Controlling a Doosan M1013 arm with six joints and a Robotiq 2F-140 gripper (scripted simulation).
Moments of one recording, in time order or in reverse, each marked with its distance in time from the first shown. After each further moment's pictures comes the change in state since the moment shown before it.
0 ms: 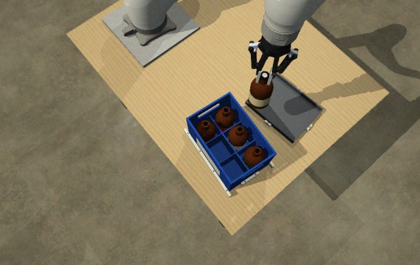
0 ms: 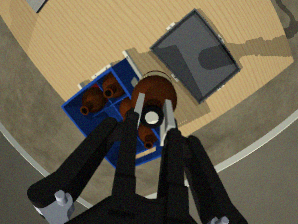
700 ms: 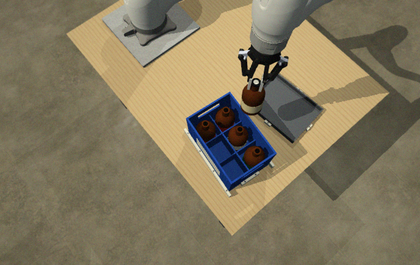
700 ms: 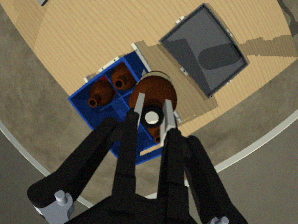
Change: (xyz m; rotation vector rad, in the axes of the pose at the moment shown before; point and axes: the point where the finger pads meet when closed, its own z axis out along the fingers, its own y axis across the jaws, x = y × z) arm -0.029 -0.022 0.000 0.000 0.000 0.000
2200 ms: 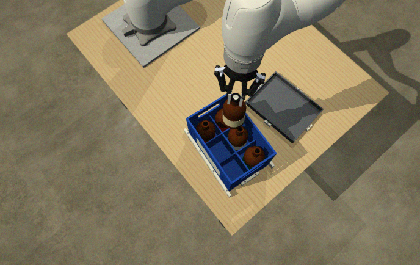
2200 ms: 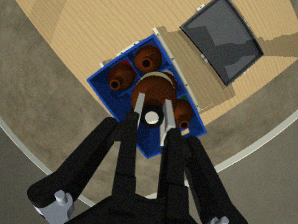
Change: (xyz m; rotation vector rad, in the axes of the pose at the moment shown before) arm -0.060 -0.051 0.000 0.000 0.000 0.000
